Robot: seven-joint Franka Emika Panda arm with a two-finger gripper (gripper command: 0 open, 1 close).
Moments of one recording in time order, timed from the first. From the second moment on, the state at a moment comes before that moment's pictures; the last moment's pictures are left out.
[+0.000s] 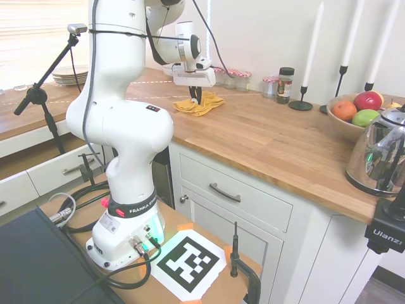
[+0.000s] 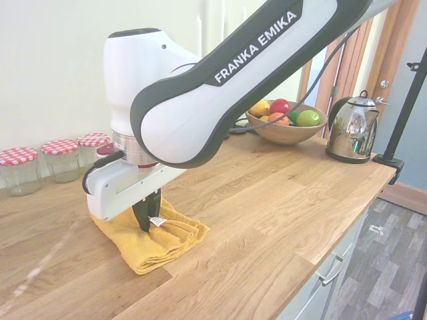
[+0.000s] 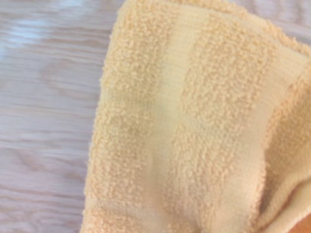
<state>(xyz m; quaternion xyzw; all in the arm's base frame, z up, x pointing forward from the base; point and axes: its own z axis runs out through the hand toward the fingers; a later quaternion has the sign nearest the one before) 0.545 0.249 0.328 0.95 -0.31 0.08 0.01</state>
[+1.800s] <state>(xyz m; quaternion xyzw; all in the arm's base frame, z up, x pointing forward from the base) 0.546 0.238 0.332 0.95 -0.31 0.09 0.02</state>
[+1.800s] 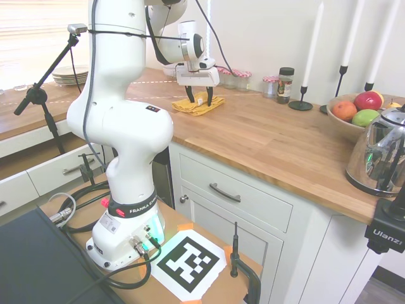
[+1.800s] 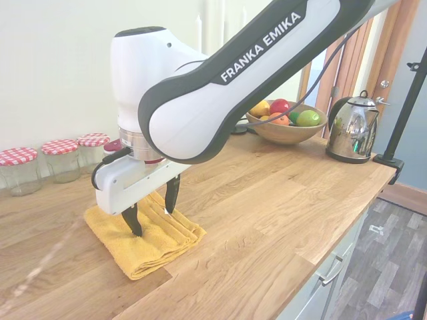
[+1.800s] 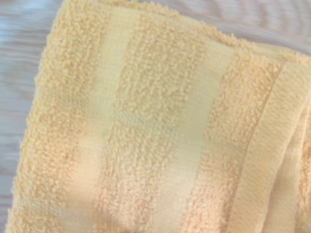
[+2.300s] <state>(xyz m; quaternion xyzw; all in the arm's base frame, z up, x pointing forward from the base) 0.513 0.242 0.354 0.95 -0.30 0.11 0.00</state>
